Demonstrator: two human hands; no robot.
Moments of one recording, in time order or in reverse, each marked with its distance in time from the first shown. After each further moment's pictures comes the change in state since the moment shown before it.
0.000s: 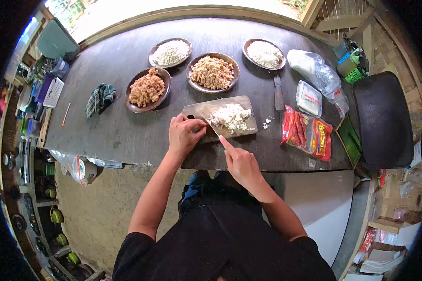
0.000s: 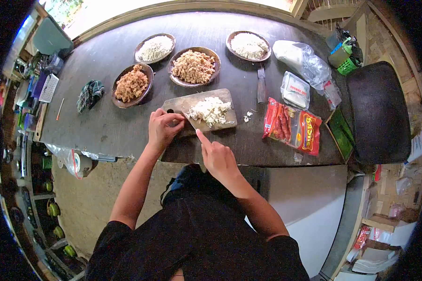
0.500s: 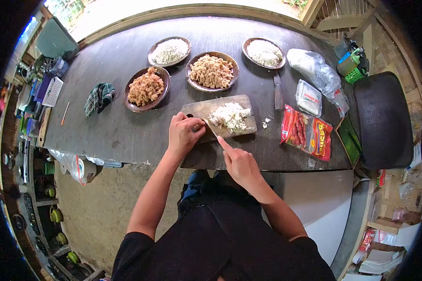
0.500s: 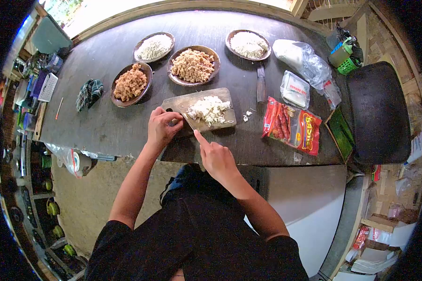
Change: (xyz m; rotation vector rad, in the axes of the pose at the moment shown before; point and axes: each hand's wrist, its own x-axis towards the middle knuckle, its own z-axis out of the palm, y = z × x) left_hand 0.000 -0.002 0.003 -0.029 -0.016 0.018; right_hand -0.002 -0.003 -0.004 0.052 -0.030 -0.013
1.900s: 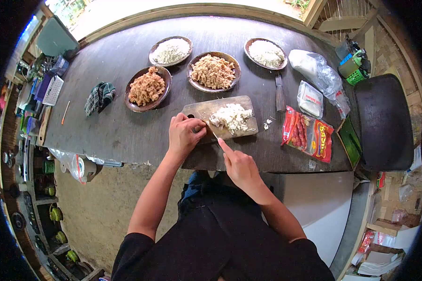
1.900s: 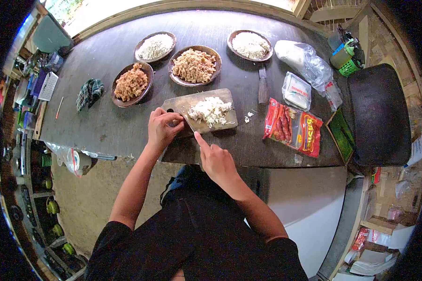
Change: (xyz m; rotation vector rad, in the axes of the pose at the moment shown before) left_hand 0.000 0.001 -0.002 0.014 0.034 -0.003; right_hand -0.003 -0.002 0.006 -0.010 0.007 0.002
